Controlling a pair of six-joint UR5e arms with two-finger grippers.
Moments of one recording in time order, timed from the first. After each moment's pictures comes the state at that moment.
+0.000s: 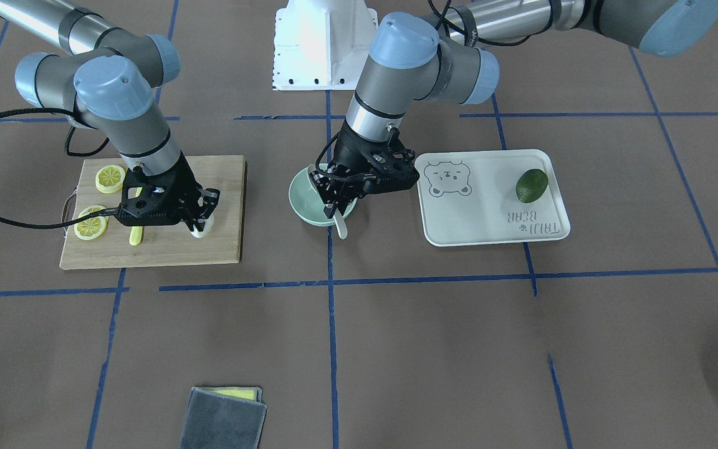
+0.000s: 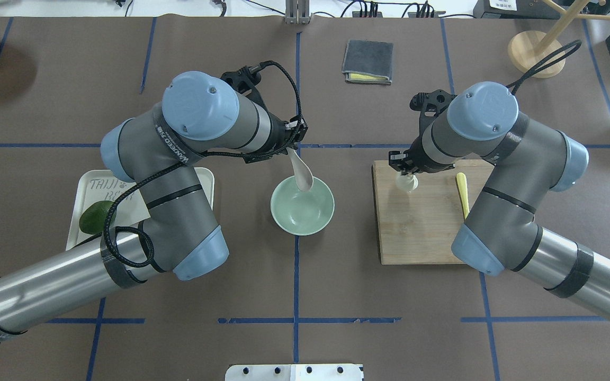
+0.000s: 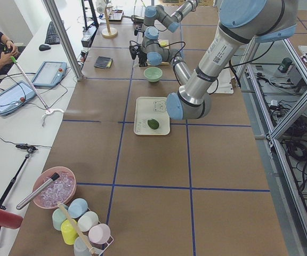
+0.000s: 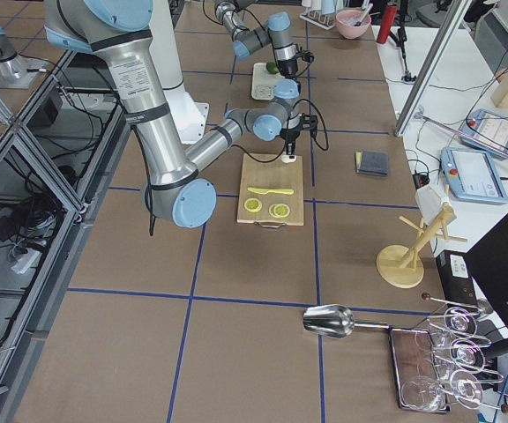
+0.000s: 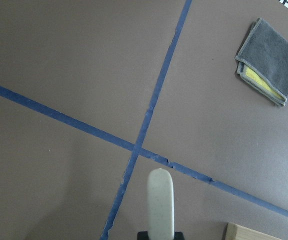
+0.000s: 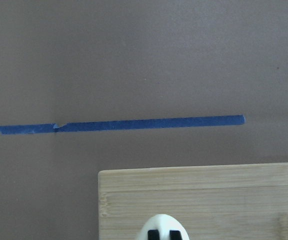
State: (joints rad) left arm -0.56 -2.34 -1.56 -1.94 -1.77 -1.68; right arm 0.71 -1.16 1.74 -1.37 1.93 1.14
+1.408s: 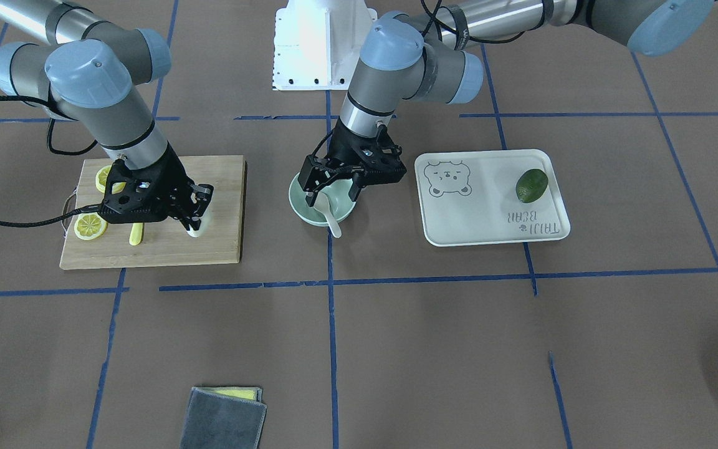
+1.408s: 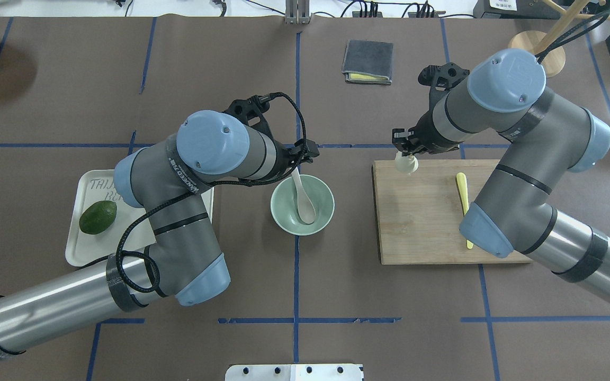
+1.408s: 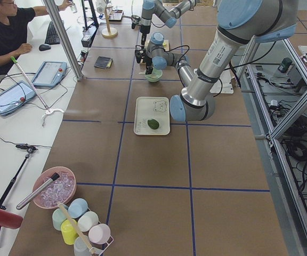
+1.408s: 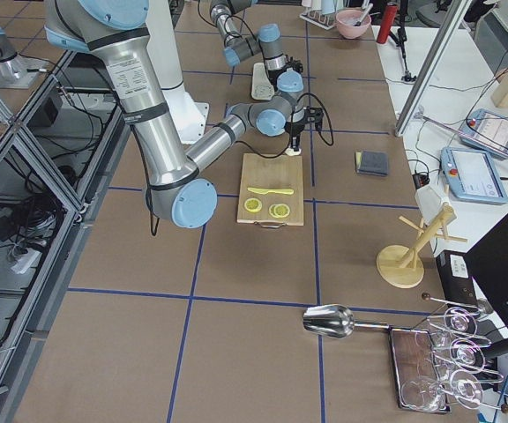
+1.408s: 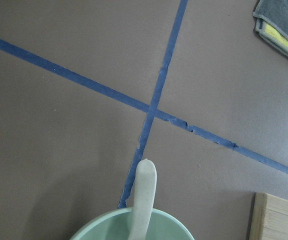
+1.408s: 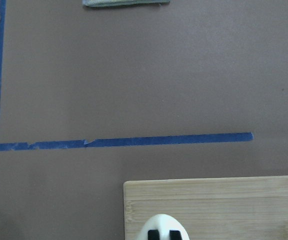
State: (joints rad) left arm -0.53 -2.31 -1.58 -1.94 -1.72 -1.60; right arm 0.75 -1.13 1.77 -1.37 1.97 1.14
